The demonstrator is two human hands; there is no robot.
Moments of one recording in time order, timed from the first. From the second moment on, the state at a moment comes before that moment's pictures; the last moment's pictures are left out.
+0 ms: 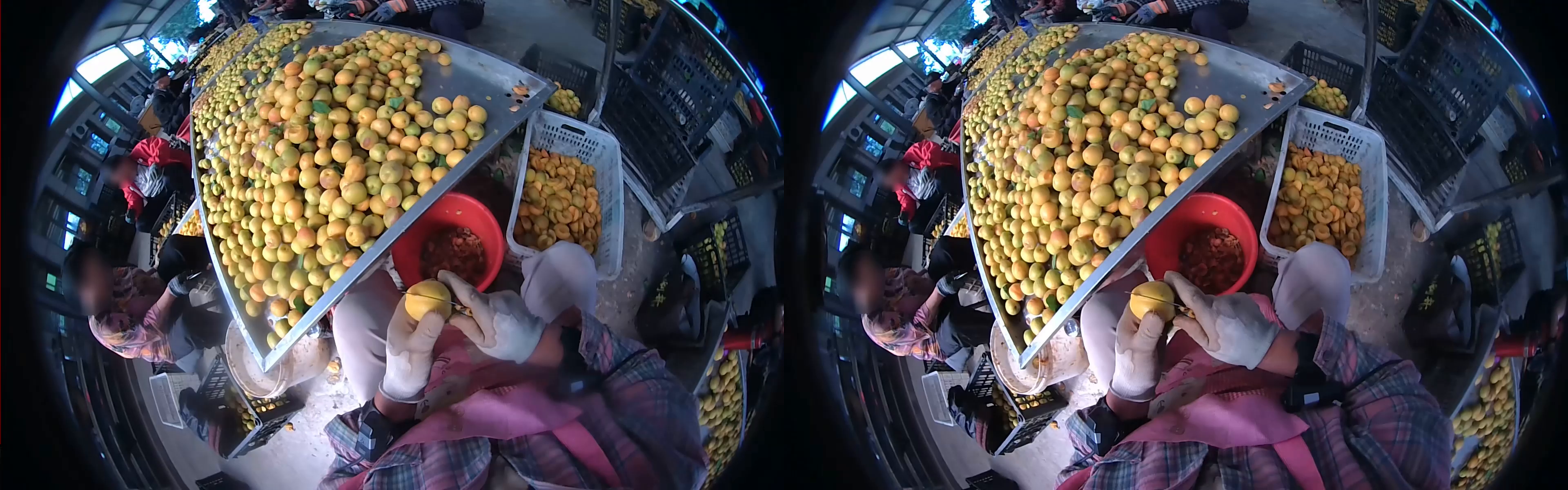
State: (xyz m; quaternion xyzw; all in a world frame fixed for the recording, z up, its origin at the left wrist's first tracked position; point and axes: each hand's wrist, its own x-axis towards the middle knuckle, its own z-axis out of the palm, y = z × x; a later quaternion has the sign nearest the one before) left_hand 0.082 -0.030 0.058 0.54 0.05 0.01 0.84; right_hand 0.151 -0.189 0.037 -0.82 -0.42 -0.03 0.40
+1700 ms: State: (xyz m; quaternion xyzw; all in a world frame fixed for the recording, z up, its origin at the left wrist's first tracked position) left_hand 0.084 -0.043 0.066 0.65 0.11 0.16 0.73; right_hand 0.152 -0.184 0.027 -0.81 -0.41 -0.04 0.42
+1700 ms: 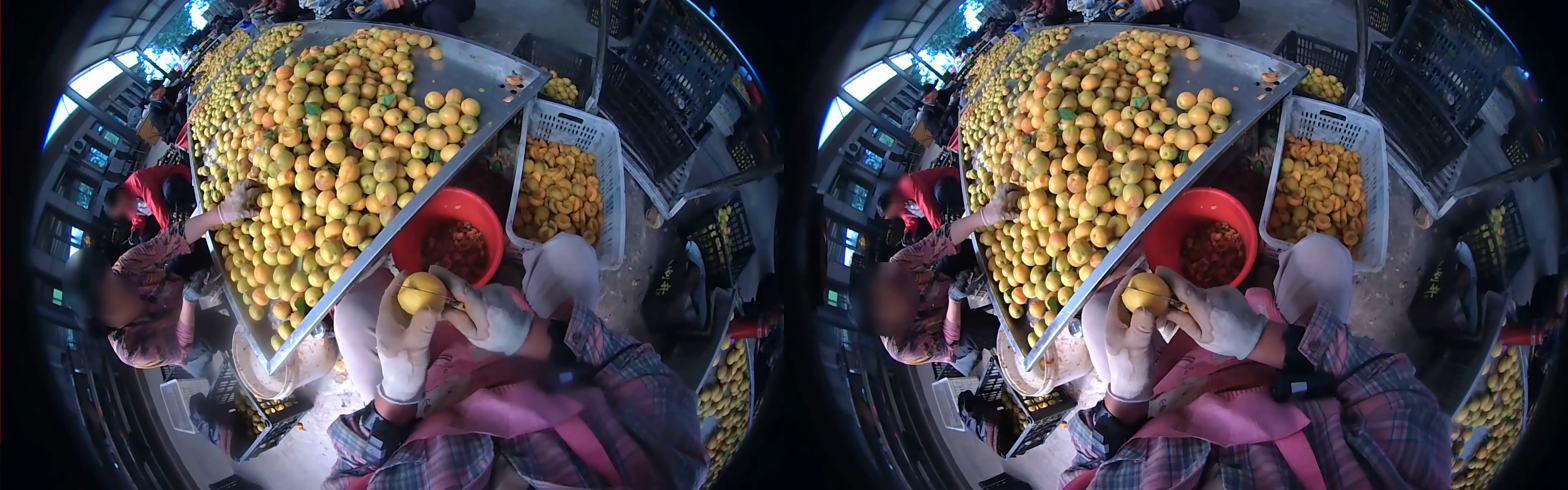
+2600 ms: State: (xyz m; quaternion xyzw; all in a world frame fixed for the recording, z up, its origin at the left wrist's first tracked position) left_hand 0.079 -0.033 0.059 0.74 0.10 0.07 0.67; right_hand 0.157 -0.185 0.021 -0.81 -0.43 -0.01 0.40
